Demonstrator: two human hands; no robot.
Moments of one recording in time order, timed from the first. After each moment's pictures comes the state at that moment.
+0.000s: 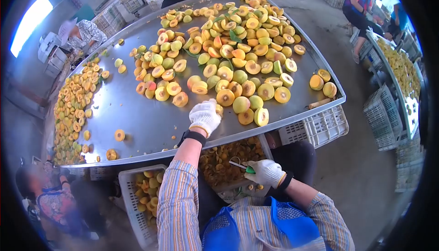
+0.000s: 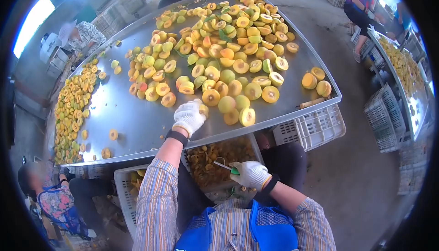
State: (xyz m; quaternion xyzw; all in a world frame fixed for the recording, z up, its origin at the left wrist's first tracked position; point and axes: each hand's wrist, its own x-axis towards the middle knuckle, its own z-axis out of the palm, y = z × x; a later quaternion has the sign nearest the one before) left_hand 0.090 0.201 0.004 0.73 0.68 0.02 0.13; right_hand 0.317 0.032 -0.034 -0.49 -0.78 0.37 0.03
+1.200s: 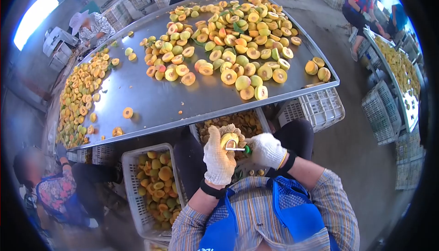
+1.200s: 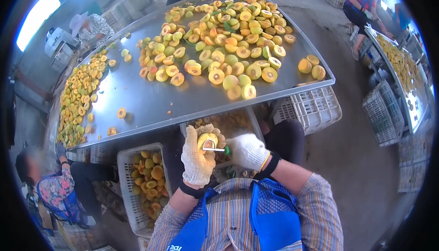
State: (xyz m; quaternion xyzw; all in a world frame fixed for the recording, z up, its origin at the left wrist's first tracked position) left_hand 0.137 -0.030 0.050 0.13 0.34 0.64 0.67; right_hand 0.299 0.002 0.038 -0.43 -0.85 0.27 0.13
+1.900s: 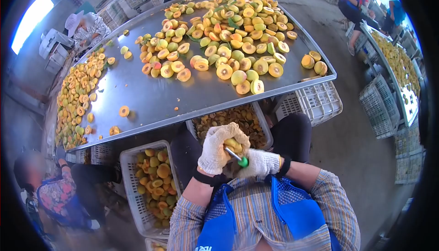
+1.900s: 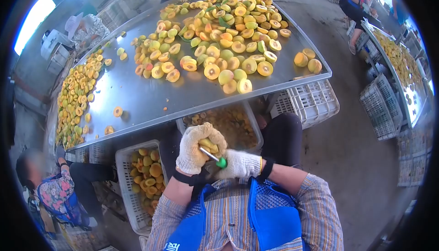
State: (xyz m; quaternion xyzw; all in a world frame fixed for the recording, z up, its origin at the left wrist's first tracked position) left_hand 0.124 -0.018 0.058 0.30 0.33 0.50 0.74; right_hand 0.289 -0.031 0.001 -0.26 -0.66 0.67 0.21
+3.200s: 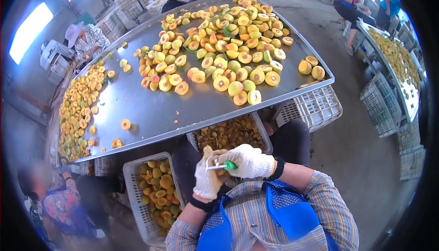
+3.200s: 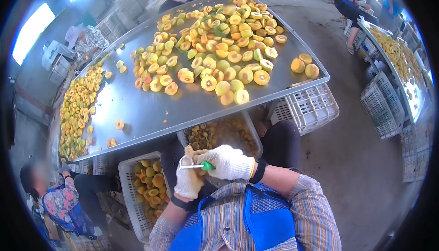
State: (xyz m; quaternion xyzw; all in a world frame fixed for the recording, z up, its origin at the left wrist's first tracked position) left_hand 0.100 -0.053 0.019 0.17 0.47 0.52 0.70; right_hand 0.272 -0.002 0.039 -0.28 -0.84 0.36 0.28
